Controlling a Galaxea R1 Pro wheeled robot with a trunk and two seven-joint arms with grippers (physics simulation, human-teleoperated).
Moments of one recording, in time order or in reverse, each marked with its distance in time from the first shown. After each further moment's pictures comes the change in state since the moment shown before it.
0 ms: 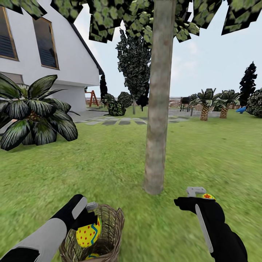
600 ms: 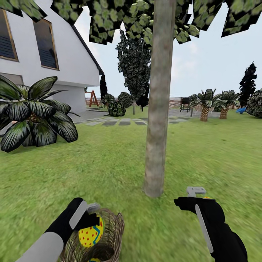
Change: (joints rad) left arm 0.138 0.000 -0.006 -0.273 -0.002 0.067 0.005; right arm 0.000 0.000 0.000 0.000 0.000 0.000 0.000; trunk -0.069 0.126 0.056
